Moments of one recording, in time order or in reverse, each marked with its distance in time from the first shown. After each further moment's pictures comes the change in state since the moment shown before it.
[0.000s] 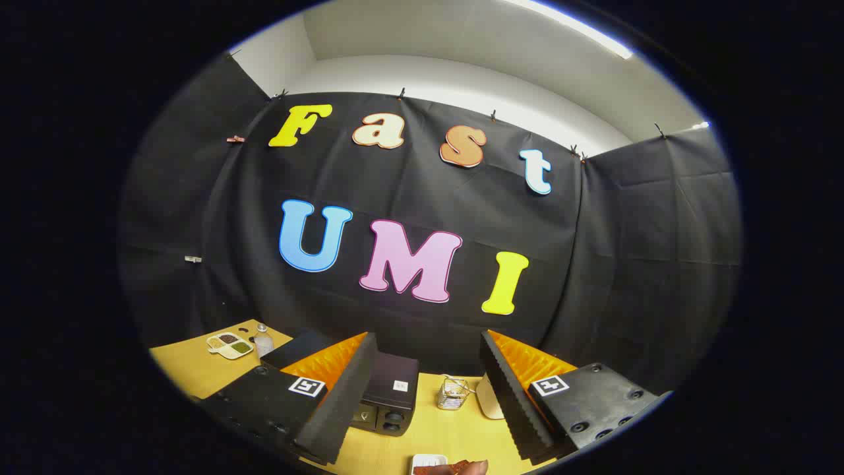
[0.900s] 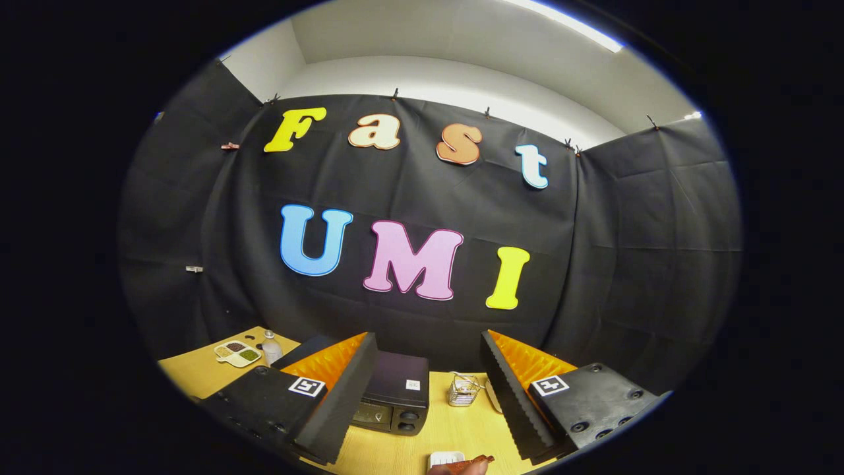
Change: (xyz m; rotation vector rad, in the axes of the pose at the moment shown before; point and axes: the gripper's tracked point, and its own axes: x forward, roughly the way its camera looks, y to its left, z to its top) arm -0.003 0.019 0.004 0.034 0.001 -0.003
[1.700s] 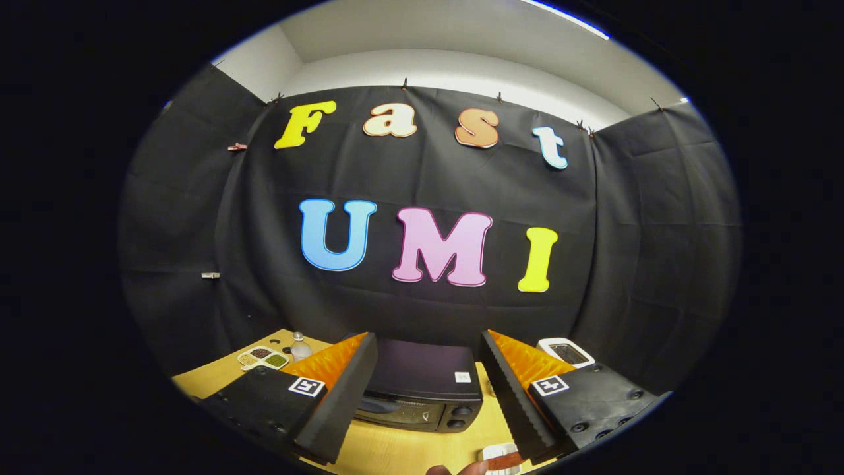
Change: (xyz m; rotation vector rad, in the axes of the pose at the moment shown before) arm 0.024 0.077 -0.040 0.085 0.063 0.055
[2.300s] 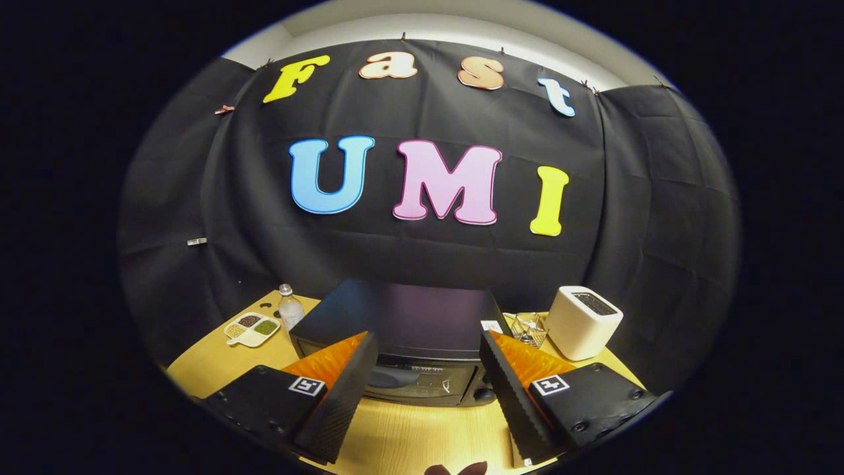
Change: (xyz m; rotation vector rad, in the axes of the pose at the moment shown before) arm 0.047 0.025 -0.121 0.021 0.228 -0.029
